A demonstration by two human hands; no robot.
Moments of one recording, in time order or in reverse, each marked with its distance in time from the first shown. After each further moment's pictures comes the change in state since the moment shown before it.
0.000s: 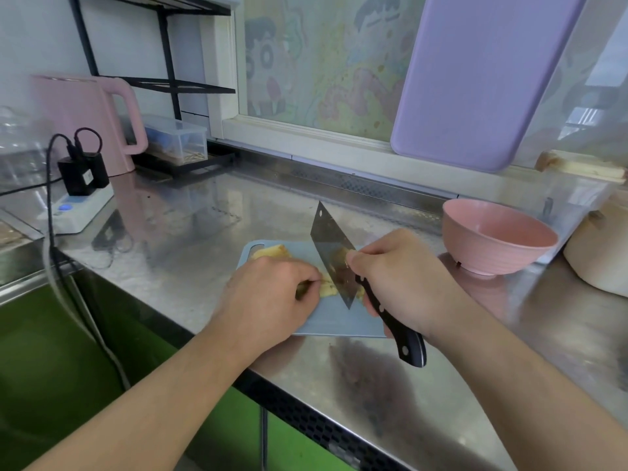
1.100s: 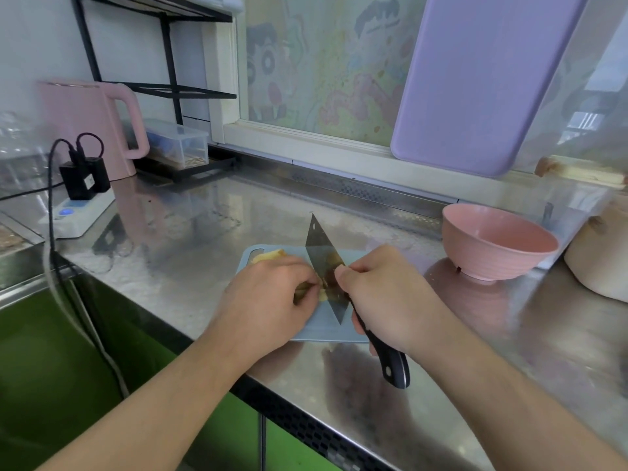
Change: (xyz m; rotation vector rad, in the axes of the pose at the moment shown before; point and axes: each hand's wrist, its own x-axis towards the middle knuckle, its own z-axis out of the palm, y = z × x) left_hand 0.001 -0.003 0.002 -0.057 0.022 0.005; right_hand 0.003 0.005 0.016 -0.117 0.012 -0.007
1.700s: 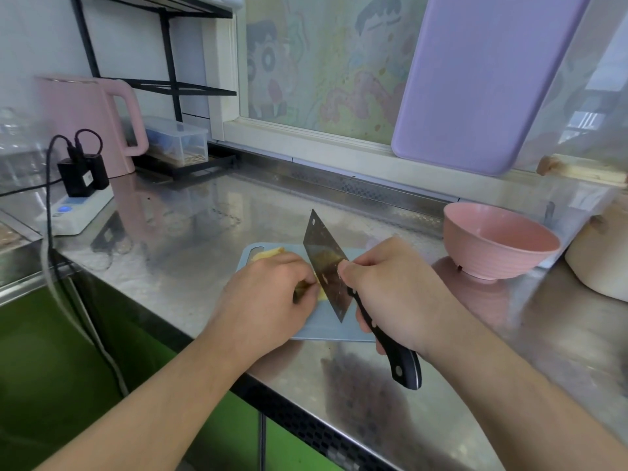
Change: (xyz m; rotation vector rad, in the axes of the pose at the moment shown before) left_hand -0.002 -0.002 0.002 -0.019 0.021 -0.011; right_hand -0.011 -0.008 -0.010 0.028 -0.020 -0.009
